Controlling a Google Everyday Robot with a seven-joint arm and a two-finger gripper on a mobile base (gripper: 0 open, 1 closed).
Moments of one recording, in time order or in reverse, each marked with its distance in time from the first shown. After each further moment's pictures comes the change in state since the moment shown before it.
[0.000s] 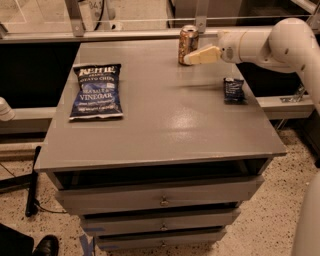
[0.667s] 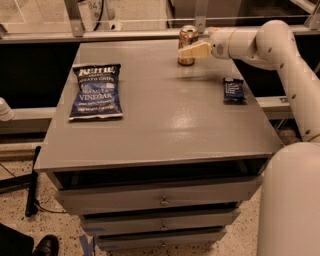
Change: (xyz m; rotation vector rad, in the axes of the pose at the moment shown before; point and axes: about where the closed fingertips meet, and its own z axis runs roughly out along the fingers) arm -0.006 -0.019 0.046 -0.045 -0.082 0.023
